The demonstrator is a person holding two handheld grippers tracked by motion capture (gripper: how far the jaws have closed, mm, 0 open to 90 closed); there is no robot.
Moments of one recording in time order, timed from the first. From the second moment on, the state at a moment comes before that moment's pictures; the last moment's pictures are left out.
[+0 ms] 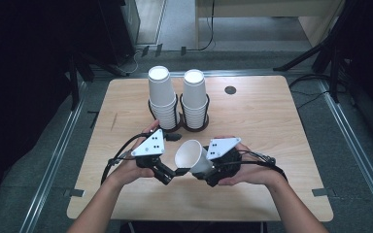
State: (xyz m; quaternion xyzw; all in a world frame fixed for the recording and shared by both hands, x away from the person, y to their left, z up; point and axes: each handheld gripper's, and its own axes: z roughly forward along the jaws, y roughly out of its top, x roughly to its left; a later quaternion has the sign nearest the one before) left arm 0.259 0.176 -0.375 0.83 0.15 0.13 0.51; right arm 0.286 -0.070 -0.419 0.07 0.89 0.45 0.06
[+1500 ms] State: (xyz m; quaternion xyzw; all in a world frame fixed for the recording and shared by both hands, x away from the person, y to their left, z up) left arm 0.226 0.329 -0.476 0.68 0.47 0.23 0.52; right arm 0.326 -0.188 -0.491 0.45 0.69 0.50 0.26
